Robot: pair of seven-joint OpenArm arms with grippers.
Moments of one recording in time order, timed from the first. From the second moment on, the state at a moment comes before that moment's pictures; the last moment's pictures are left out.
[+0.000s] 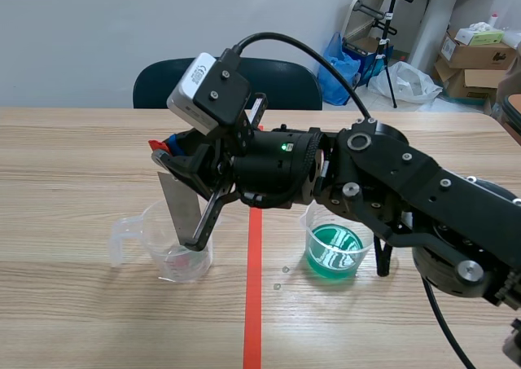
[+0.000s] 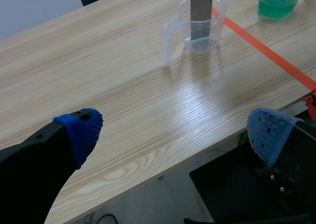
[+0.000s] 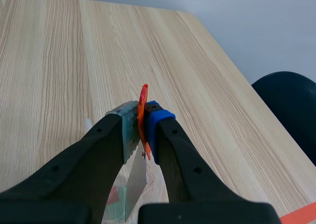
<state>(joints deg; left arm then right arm) 80.4 -15.5 -39.6 95.1 10.0 -33.4 -66.2 14.3 15.5 -39.9 82.5 -0.8 32.4 11.6</state>
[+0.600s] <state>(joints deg) 80.4 -15.5 -39.6 95.1 10.0 -33.4 -66.2 14.4 15.5 -39.9 82.5 -0.8 38.8 10.9</state>
